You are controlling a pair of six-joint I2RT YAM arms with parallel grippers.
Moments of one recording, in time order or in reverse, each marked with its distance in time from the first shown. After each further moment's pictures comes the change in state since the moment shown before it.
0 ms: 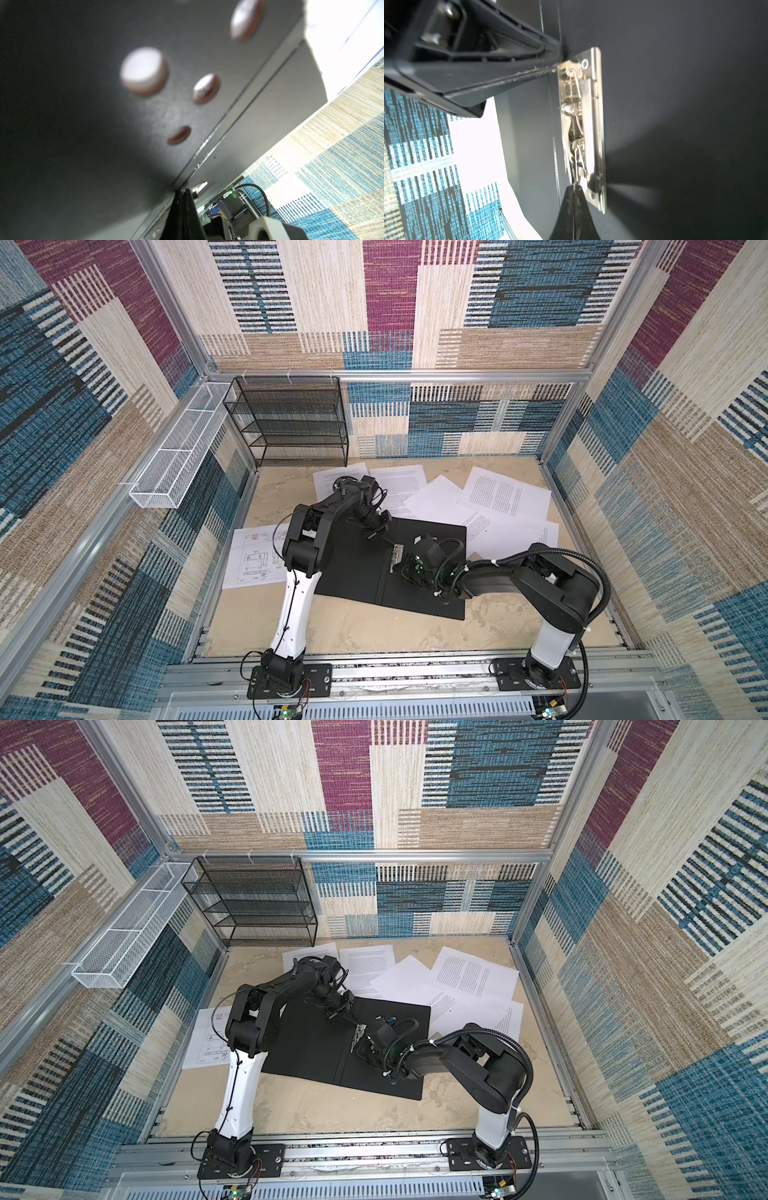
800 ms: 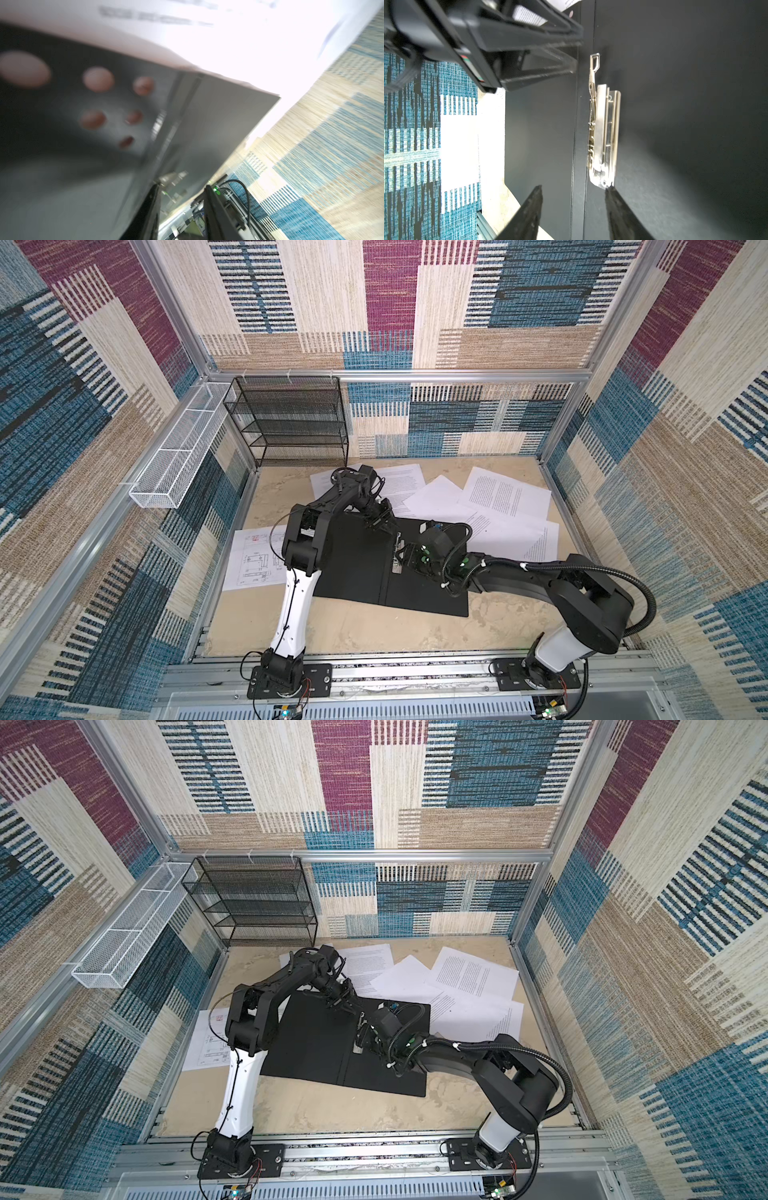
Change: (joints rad) left arm 0.020 -0.045 0.122 0.019 0.060 -0.063; right arm -0.013 -0.189 0.051 -0.227 0.063 -0.217
